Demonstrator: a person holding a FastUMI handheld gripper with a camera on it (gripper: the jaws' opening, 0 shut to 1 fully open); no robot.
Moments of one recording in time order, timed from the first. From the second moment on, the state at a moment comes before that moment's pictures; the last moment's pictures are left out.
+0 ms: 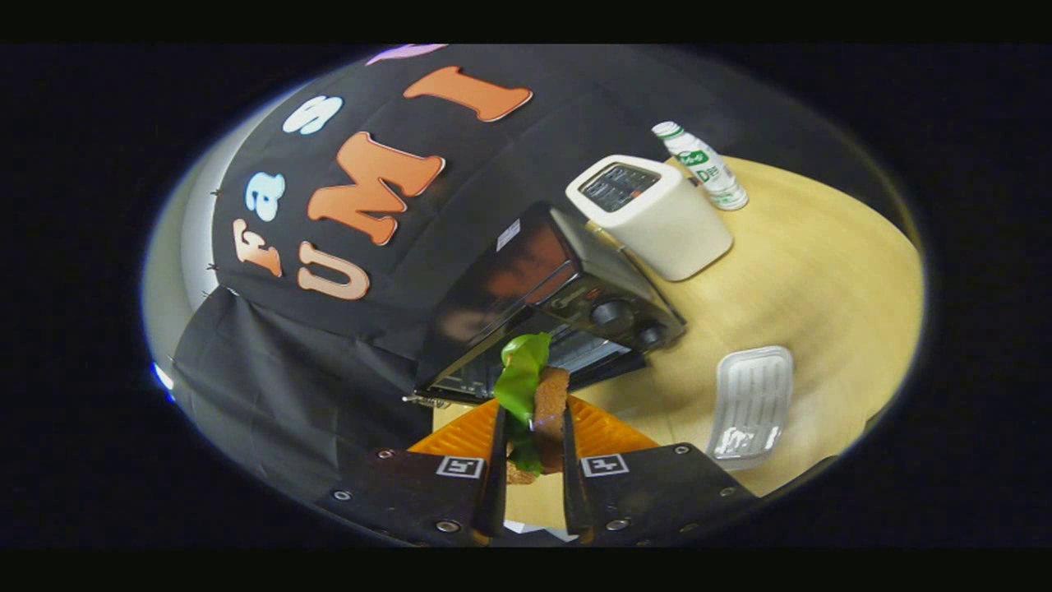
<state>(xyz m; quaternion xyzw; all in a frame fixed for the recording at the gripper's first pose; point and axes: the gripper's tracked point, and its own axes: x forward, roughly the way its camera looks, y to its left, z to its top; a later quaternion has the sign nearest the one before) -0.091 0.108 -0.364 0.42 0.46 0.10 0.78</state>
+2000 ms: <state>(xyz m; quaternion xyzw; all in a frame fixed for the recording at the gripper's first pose) 0.009 0.155 -0.465 0.22 0.37 0.02 0.90</state>
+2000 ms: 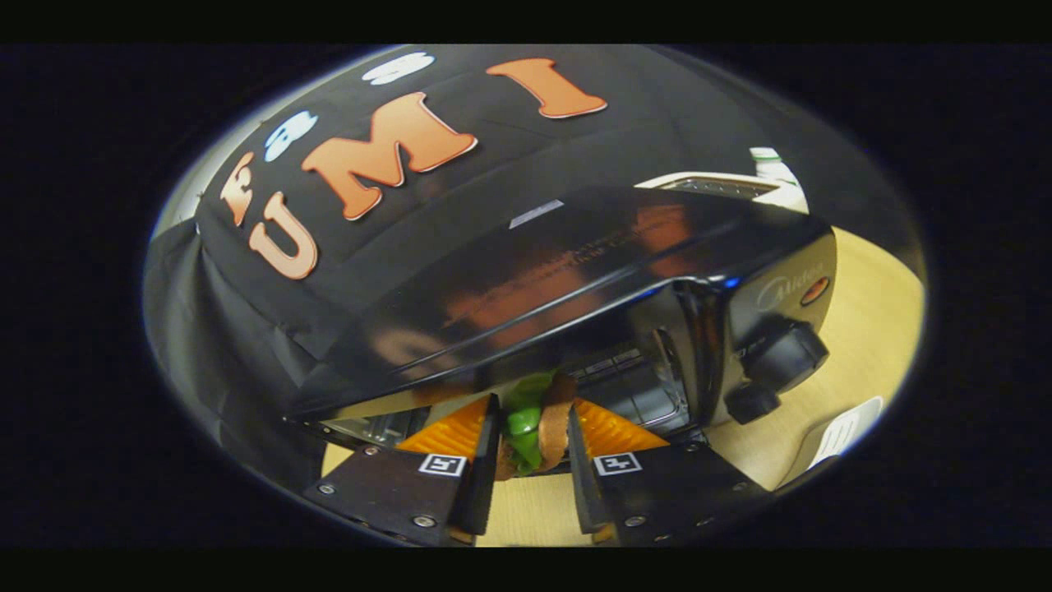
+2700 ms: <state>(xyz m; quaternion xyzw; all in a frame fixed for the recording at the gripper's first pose) -0.048 0.162 -0.430 0.09 0.40 0.09 0.91</state>
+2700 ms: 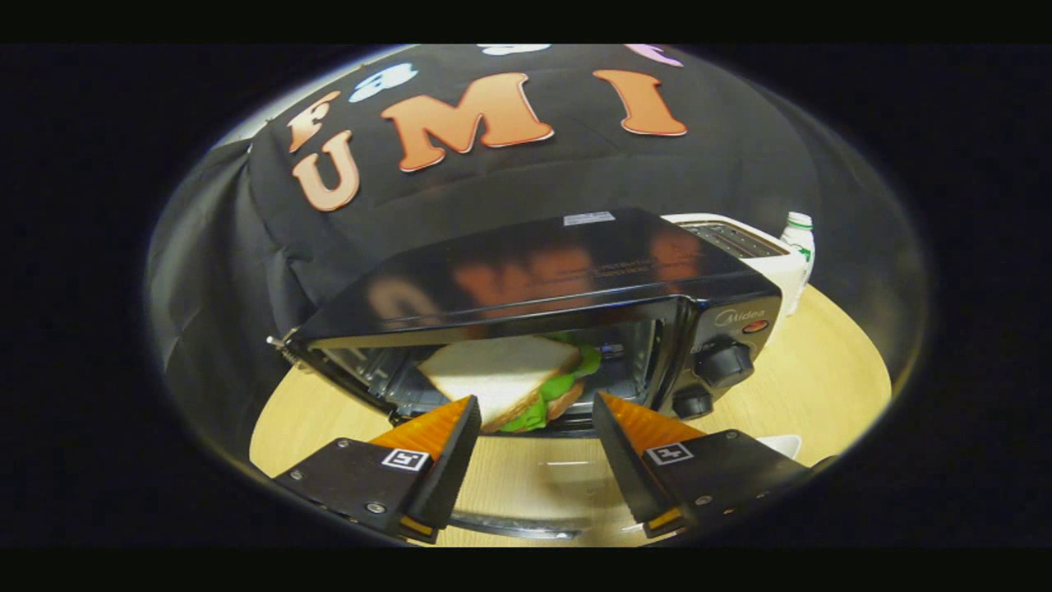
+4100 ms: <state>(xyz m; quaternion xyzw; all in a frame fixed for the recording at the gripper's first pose) -0.233 0.169 -0.498 -0.02 0.58 0.18 0.80</state>
